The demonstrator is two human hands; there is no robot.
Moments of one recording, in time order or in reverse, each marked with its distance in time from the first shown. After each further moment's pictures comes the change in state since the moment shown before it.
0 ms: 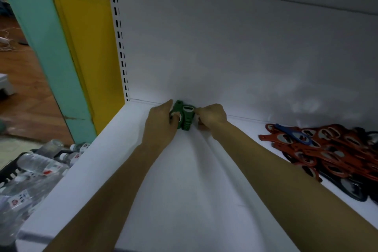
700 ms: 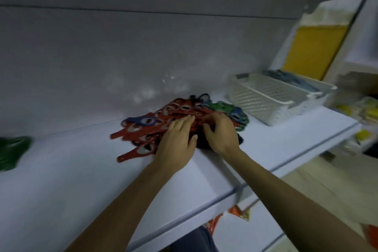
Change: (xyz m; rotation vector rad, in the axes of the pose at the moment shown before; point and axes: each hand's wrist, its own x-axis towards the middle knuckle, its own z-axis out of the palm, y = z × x) left_hand -0.130 0.285 0.198 -0.140 -0.378 0.717; right_hand -0.116 0.189 -0.339 -0.471 0.621 -0.241
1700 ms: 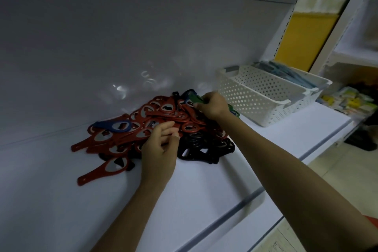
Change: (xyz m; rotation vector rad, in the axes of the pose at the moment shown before) left_hand 0.011 0.006 0.027 -0.807 0.242 -0.413; right_hand 0.120 0.049 0.007 0.018 -0.172 0.221
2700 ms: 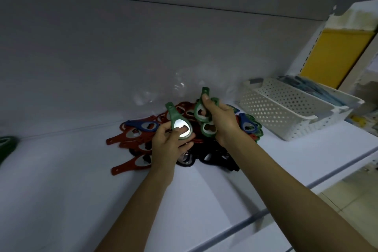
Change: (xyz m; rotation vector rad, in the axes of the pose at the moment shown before) left_hand 0.020 0.010 -0.025 -0.590 0.118 -0.363; right_hand -0.069 -0.069 0.014 1.103 -0.119 0.203
